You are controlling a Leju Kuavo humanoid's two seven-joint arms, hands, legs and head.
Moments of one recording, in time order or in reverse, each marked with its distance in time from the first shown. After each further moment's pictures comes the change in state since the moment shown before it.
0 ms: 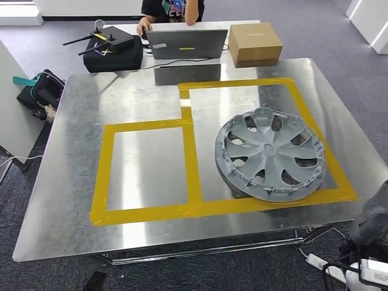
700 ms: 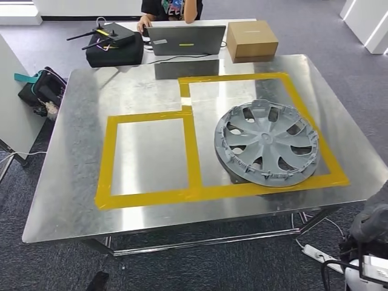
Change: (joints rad) left arm -0.003 -0.016 0.000 0.000 0.005 -0.020 -0.021; right arm -0.006 0.006 -0.007 -0.015 0.010 -0.022 0.015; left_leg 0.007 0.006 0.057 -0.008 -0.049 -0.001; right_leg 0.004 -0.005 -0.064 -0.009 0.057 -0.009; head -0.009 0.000
